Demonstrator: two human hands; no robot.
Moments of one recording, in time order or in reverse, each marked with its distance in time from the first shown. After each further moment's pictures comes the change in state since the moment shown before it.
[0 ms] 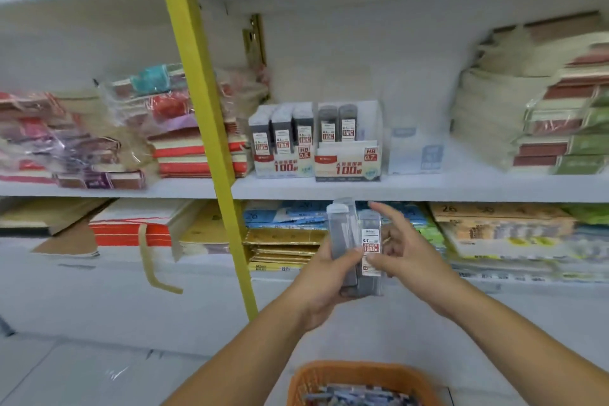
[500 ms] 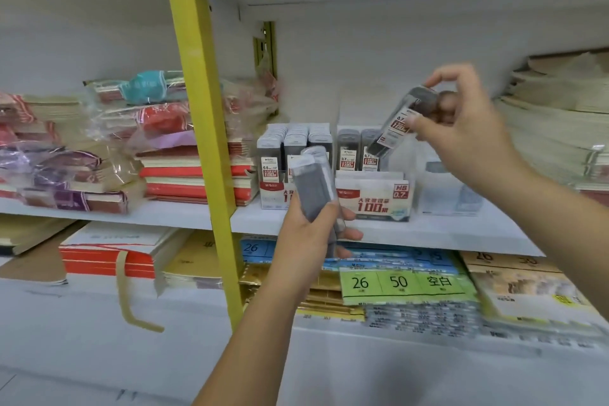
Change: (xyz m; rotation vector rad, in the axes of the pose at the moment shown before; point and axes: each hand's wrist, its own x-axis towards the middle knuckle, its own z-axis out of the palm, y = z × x) left_hand 0.058 0.080 -0.044 0.019 0.220 0.413; right_hand 0.134 -0.122 -0.066 -0.295 0.389 -0.540
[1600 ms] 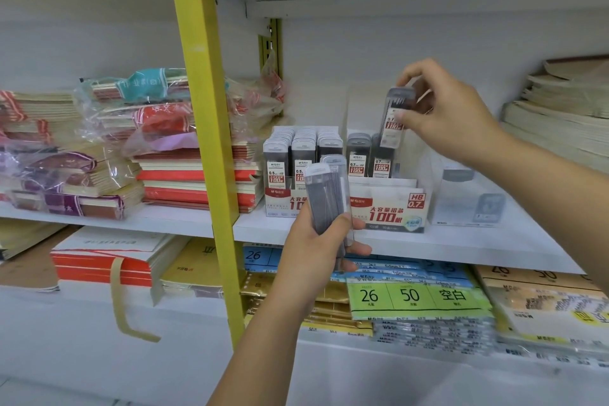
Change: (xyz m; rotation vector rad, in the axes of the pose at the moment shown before) left_hand 0.005 0.002 -0.004 0.016 -0.041 -0.070; right_hand 0.054 0.019 0.023 -0.317 -0.150 -0.122
